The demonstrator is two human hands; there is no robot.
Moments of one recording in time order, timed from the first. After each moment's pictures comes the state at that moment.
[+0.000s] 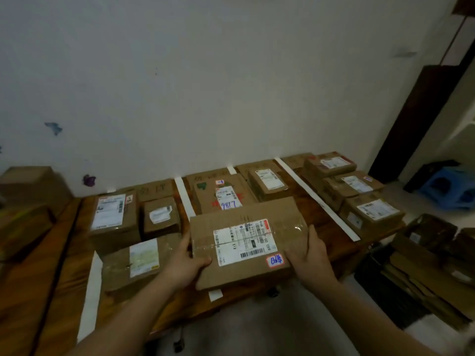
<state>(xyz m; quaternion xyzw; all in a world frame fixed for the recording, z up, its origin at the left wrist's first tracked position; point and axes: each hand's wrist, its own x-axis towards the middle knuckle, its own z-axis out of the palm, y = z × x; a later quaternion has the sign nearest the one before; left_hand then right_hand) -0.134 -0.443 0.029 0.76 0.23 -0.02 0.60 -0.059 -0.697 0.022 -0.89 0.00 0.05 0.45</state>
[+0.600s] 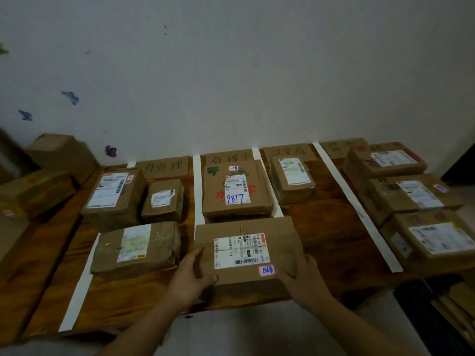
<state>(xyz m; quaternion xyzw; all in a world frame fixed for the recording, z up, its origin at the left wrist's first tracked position) -0.081 -0.496 -0.048 0.78 0.37 -0.05 0.50 0.054 -0.719 -0.072 -0.90 -0.14 0.25 0.32</state>
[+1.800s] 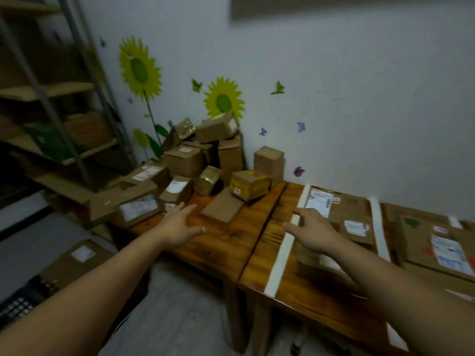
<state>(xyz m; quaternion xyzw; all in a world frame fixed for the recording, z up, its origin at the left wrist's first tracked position) -0.468 -0.202 0.109 0.80 0.52 0.04 0.28 -0.190 -0.352 0.100 -0.81 -0.50 0.21 0.21</state>
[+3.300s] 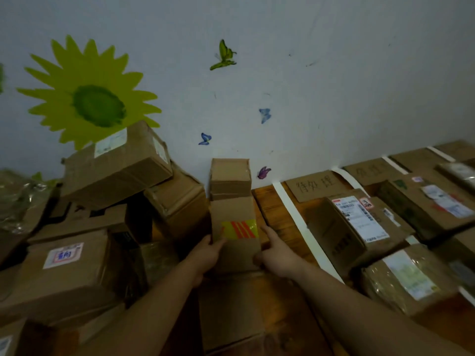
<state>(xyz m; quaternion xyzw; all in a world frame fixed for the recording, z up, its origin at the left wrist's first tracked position) -0.237 0.191 -0.022 0.67 0.36 -0.13 0.64 -0.178 0.016 -0.001 -0.77 -0.07 0.40 0.50</state>
